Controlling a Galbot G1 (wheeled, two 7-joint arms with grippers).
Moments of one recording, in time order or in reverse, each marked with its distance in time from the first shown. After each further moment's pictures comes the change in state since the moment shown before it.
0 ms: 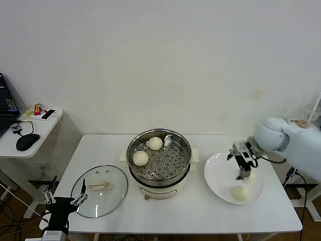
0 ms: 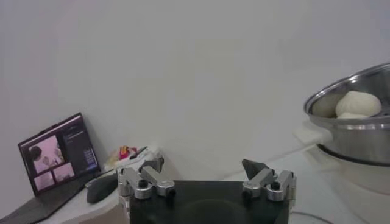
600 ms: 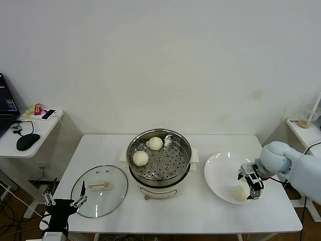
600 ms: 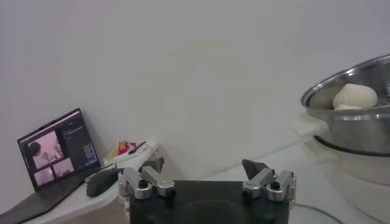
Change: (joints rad) left arm 0.002 -0.002 -0.007 0.015 0.002 -0.001 0.000; right arm -0.261 0.010 0.170 -0.085 -0.128 0.018 -0.001
